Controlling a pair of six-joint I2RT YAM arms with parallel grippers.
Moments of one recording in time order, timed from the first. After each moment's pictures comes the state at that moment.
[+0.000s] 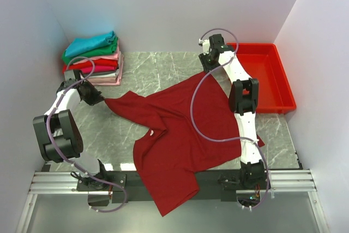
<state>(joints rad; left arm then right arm) 0.28 1.58 1.05 -0.43 0.27 -0.60 0.19 2.54 2.41 -0.87 -0.09 -0.26</state>
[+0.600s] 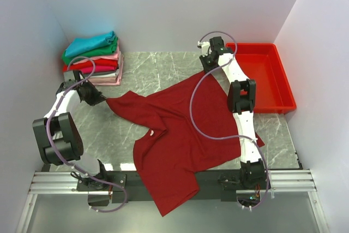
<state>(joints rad) 0.28 1.55 1.04 -0.44 0.33 -0.58 0.17 2.66 2.50 -0.85 -0.18 -0.33</state>
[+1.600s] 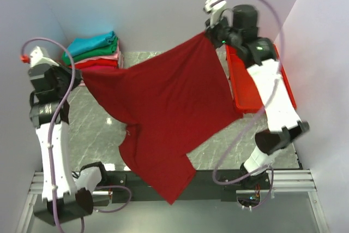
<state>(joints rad) 0.28 0.98 1.21 -0.53 0.14 -0.57 0.35 1.68 2.12 -0.77 -0.22 -0.37</state>
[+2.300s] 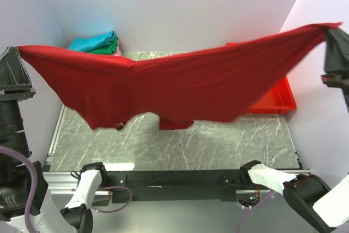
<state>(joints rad) 0.20 0.79 1.92 -0.54 -0.04 -0.63 0.40 1.12 2.42 -0.79 0.03 -0.43</state>
